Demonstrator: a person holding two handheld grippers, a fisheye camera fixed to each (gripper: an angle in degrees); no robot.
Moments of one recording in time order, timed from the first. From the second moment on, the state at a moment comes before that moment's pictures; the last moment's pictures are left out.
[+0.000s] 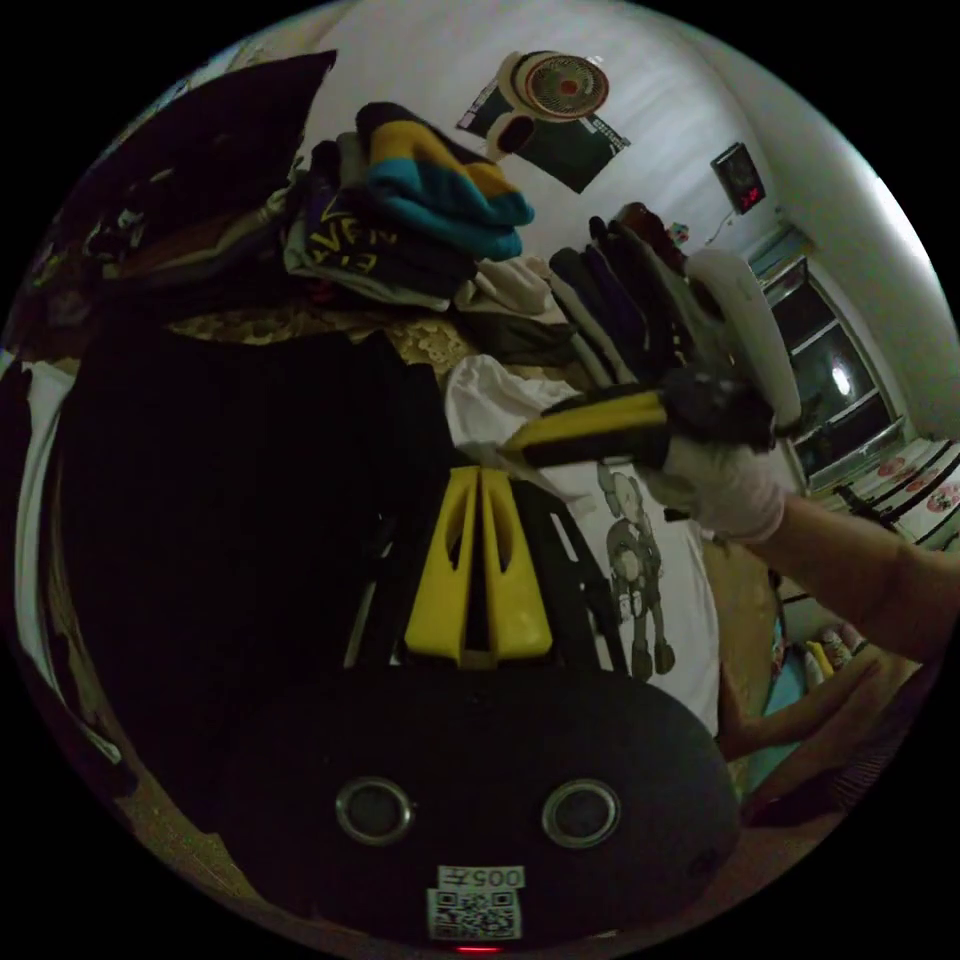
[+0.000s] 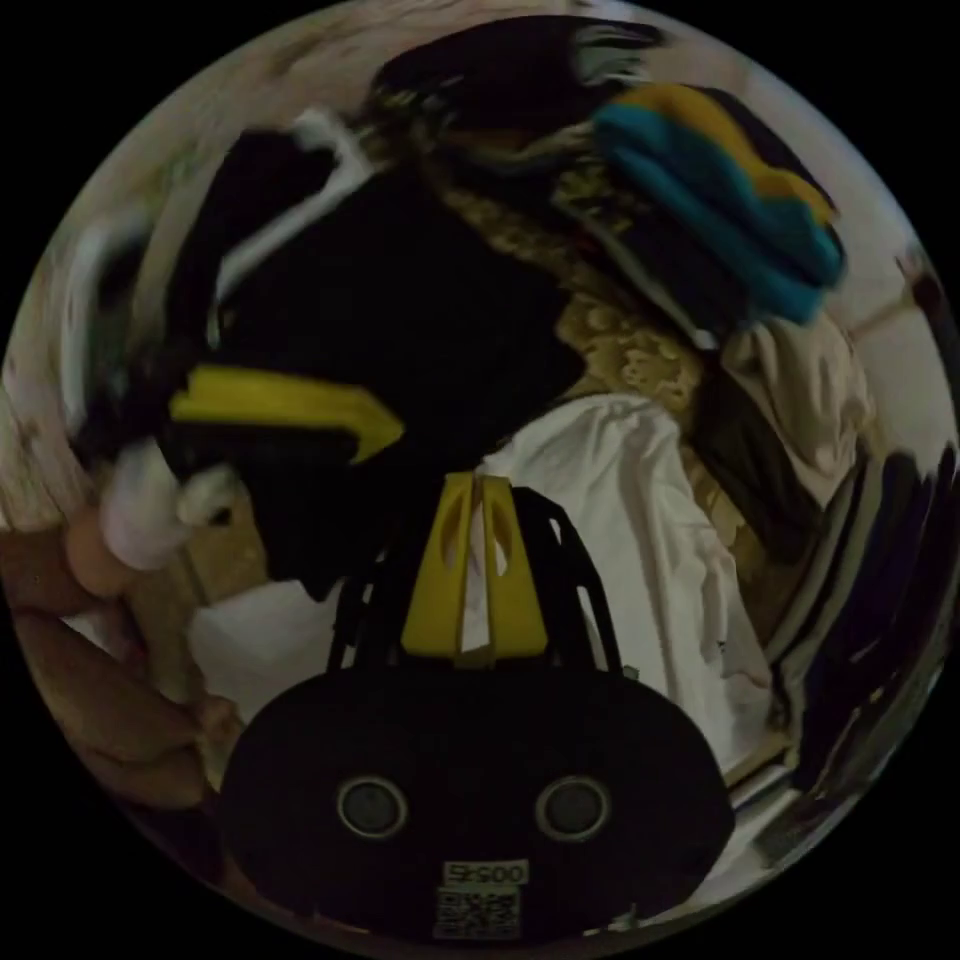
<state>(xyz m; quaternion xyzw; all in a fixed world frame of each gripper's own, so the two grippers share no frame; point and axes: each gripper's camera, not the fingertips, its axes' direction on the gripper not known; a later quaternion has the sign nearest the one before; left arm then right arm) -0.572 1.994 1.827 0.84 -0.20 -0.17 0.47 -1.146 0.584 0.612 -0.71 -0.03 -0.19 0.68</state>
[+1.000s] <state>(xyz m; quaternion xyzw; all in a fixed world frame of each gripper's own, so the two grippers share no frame) -0.506 1.925 1.744 0.75 -0.35 -0.19 0.53 -1.038 0.459 0.630 -0.58 -0.02 0.13 0.81</state>
